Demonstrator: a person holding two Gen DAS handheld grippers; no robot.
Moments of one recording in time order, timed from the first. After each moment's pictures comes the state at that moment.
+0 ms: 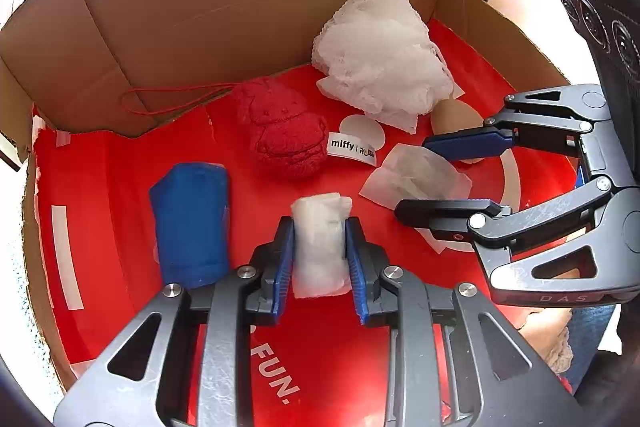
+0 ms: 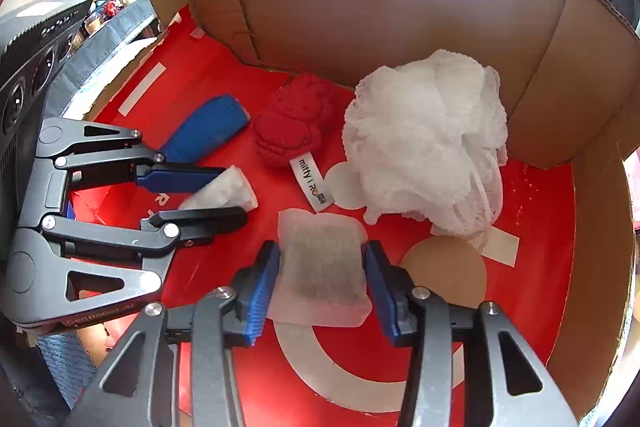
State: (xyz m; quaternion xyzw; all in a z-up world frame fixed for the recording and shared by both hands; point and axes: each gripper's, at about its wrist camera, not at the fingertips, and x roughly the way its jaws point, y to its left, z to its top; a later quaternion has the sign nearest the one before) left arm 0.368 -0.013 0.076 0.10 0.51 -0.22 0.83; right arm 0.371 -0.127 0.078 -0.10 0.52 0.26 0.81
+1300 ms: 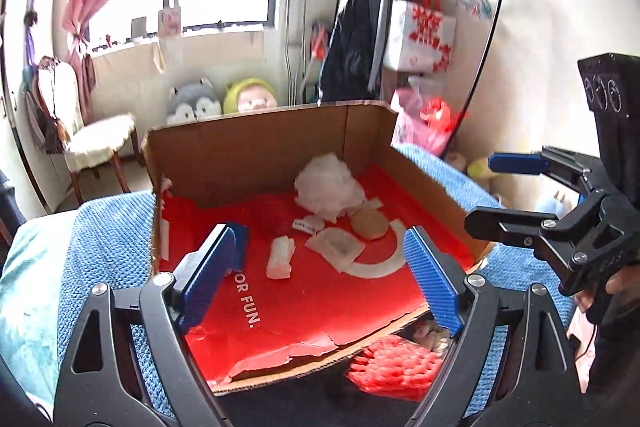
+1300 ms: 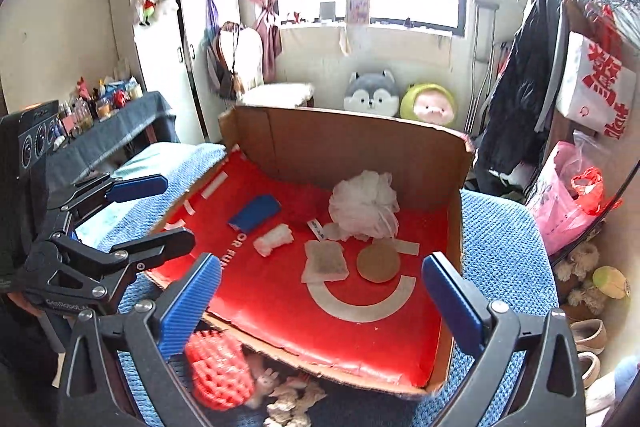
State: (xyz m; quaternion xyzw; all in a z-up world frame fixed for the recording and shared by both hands) left arm 0.210 0.019 0.200 0.02 0.28 -0.19 0.94; right arm 0.221 -0.193 0.213 -0.04 0.33 0.22 0.92
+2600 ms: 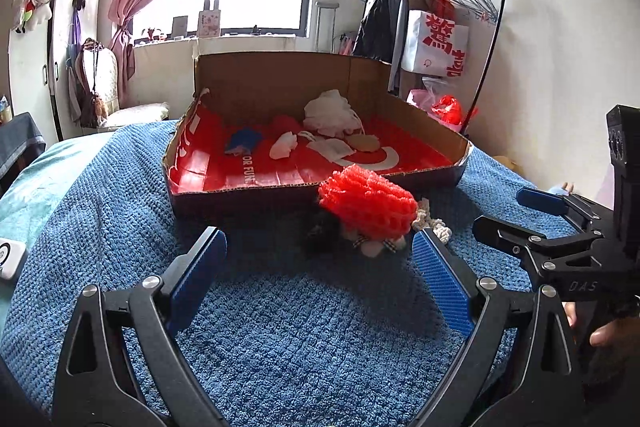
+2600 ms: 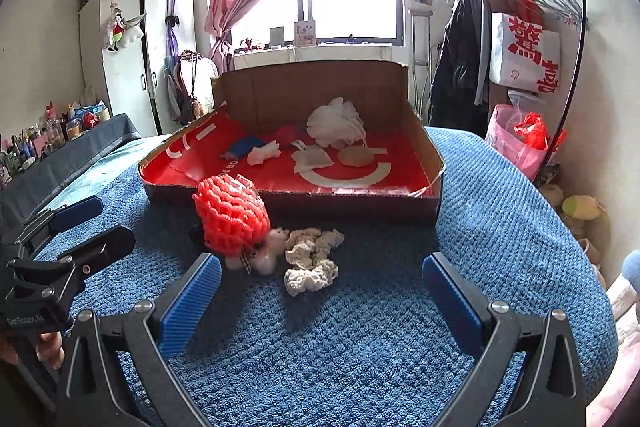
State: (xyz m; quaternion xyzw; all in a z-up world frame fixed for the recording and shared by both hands) left arm 0.056 0.027 0.104 -0.01 0.24 -0.14 0.96; right arm 0.068 -0.206 0.102 0.00 0.28 0.12 0.95
